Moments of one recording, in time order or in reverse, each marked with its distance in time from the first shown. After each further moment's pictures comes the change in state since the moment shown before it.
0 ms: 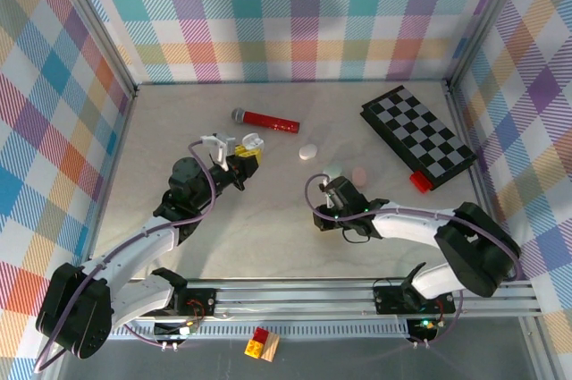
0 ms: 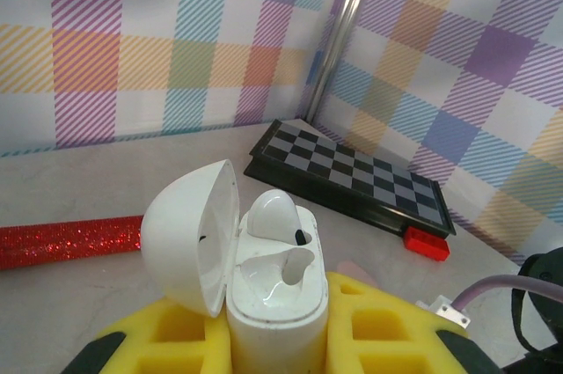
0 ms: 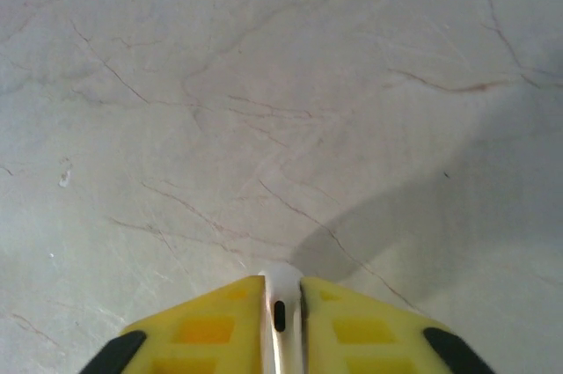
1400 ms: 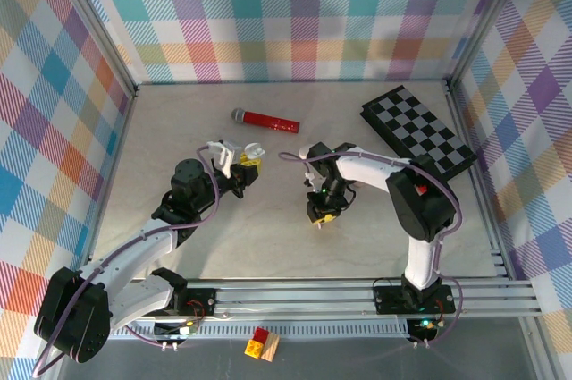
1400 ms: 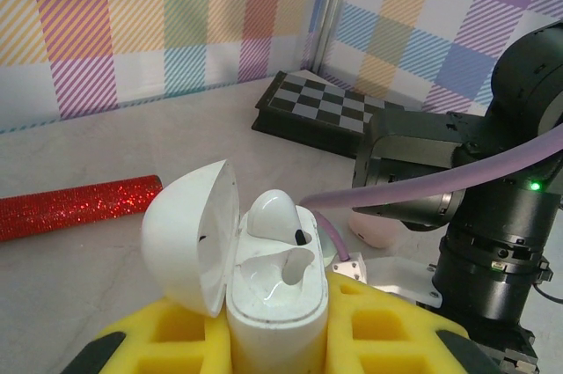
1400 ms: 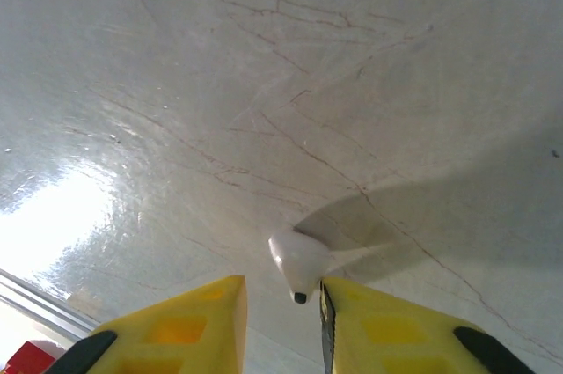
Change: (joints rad) left arm 0.000 -0.029 -0.012 -0.125 0.026 0.138; right arm -0.126 0.486 0.663 -0.881 -0.293 -0.308
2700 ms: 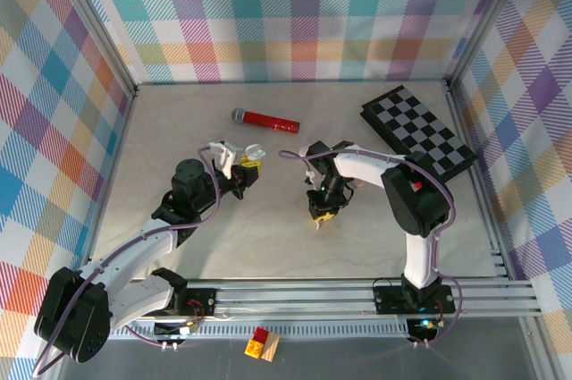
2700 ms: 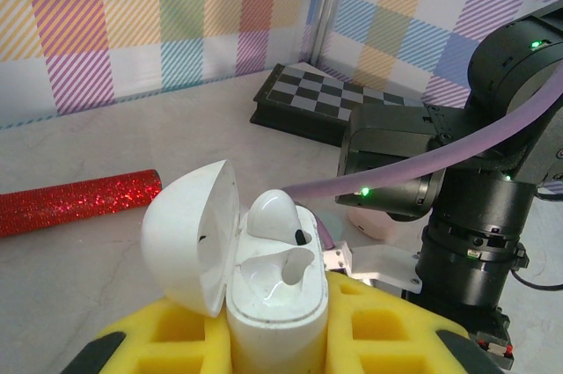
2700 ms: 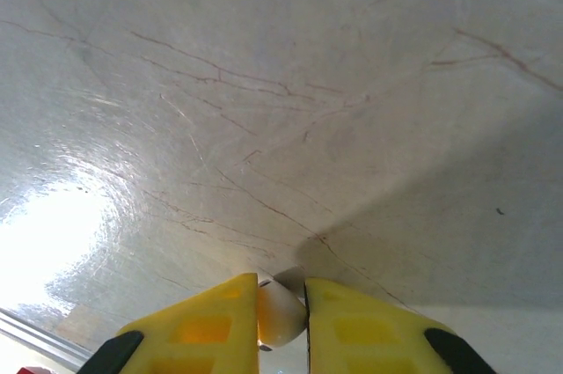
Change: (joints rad) left arm 0.000 0.002 0.000 -0.013 0.008 0.018; right arm -0.004 0.040 0.030 0.008 0.027 0.027
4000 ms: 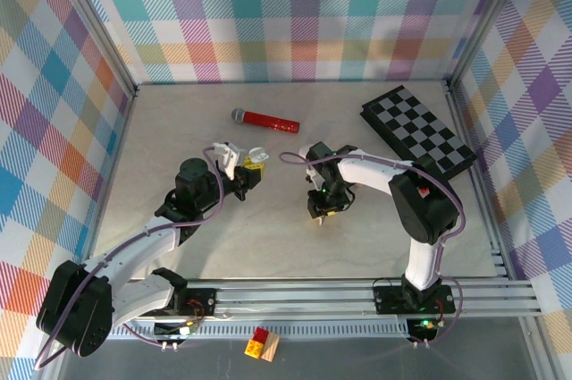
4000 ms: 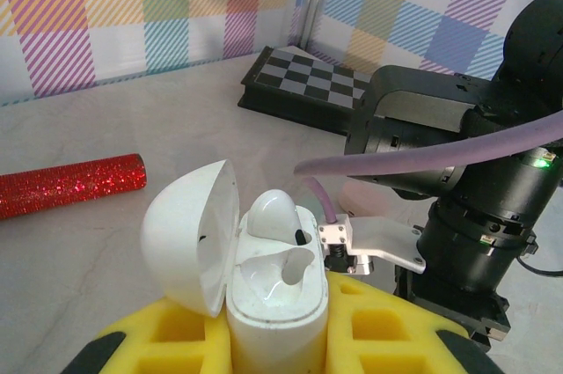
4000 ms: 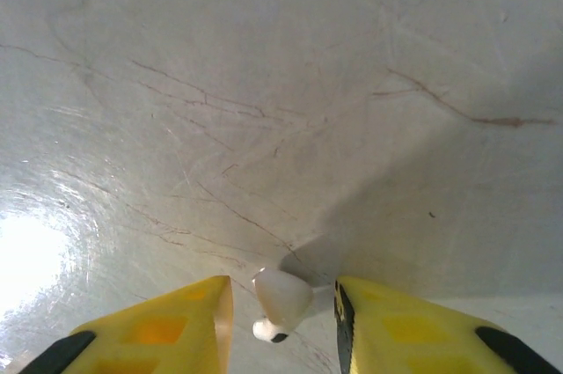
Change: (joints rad) left arm -0.006 0.037 0.002 0.002 0.027 0.000; right arm 0.019 -0.074 -0.065 0.086 0.105 -0.011
